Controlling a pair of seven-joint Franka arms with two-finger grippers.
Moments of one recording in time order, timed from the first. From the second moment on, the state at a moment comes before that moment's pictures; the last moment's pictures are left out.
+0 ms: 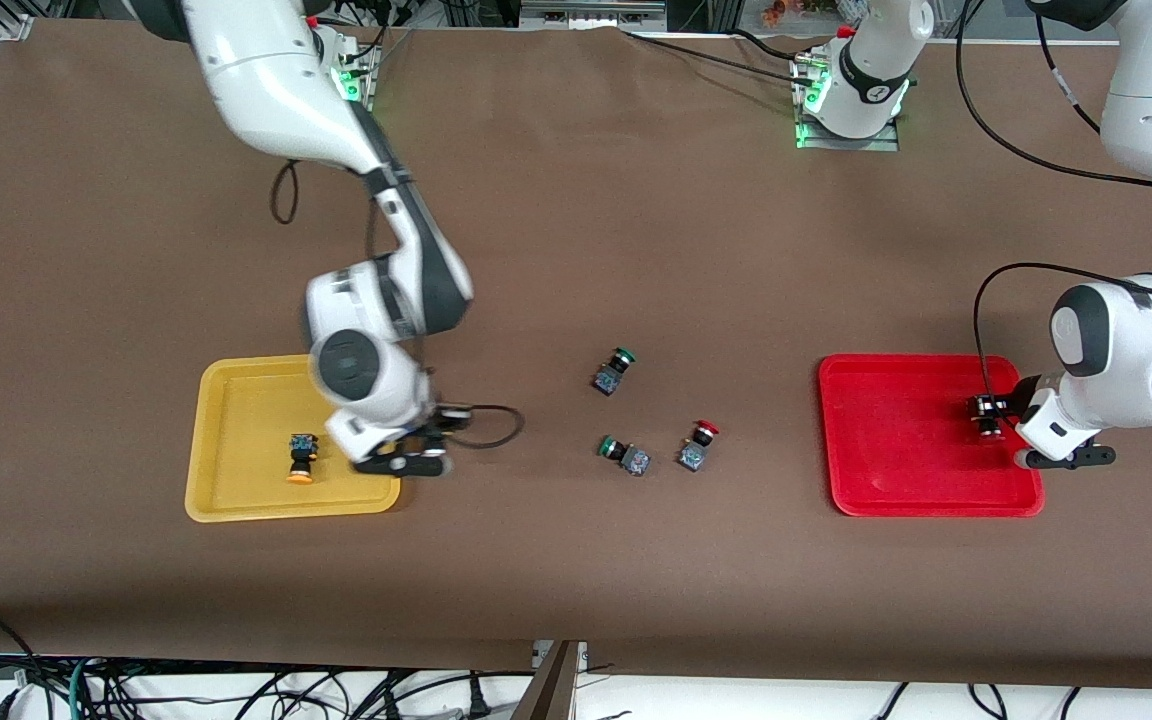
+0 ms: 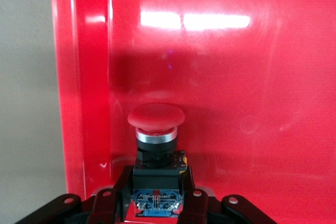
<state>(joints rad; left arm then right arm) 0.28 0.66 -0.06 -1.72 0.08 2.21 0.08 0.54 0.78 -0.24 -1.33 0.22 2.04 0.24</state>
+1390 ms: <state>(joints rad) -0.13 0.79 -0.27 -1.48 0.08 2.34 -0.04 0.48 0.57 -0.27 -1.48 0.23 1.98 0.10</state>
